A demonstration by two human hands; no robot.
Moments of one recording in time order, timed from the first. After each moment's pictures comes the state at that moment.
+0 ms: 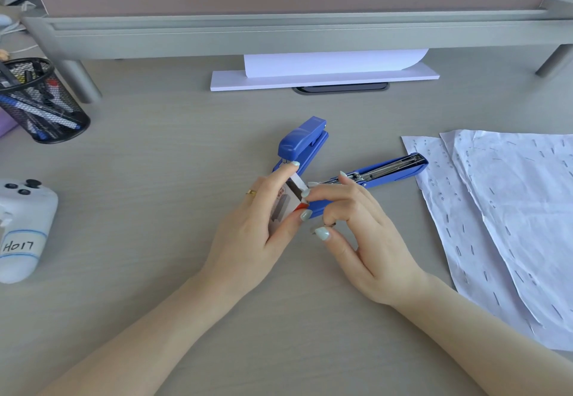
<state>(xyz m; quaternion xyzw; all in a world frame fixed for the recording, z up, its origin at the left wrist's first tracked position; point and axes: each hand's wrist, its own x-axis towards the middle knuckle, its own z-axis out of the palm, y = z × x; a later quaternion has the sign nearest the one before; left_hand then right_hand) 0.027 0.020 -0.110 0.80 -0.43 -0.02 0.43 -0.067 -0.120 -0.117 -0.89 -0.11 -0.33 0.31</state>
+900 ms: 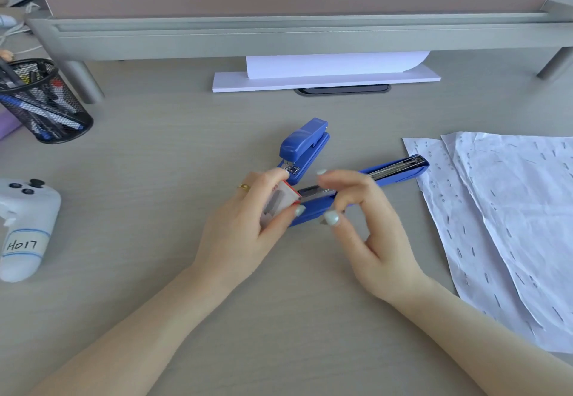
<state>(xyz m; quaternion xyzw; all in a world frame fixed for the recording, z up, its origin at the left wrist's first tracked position) 0.038 0.023 -0.109 0.83 -0.40 0.04 0.39 -0.068 -0.118 -0.111 -0.84 -0.03 -0.33 0.43</state>
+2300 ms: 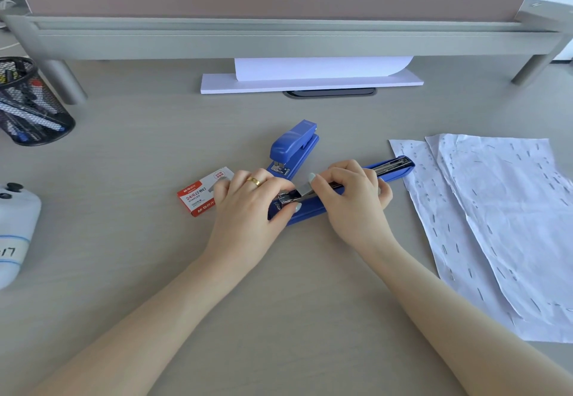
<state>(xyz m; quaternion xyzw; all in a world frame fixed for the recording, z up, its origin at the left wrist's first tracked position) 0.053 -0.003 -0.125 0.85 -0.42 0.13 0.29 -0.027 -0.129 -0.111 -0.87 0.32 -0.21 0.32</state>
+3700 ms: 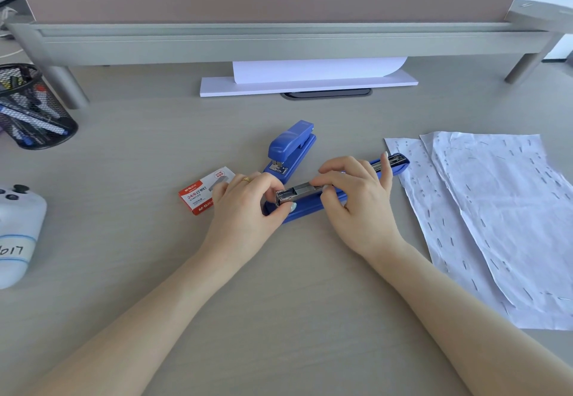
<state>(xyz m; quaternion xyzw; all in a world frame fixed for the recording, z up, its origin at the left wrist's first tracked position) 0.051 0.001 -0.119 0.85 -0.39 0.06 0.35 -0.042 -0.133 -0.115 -0.91 0.19 -0.32 0.20</state>
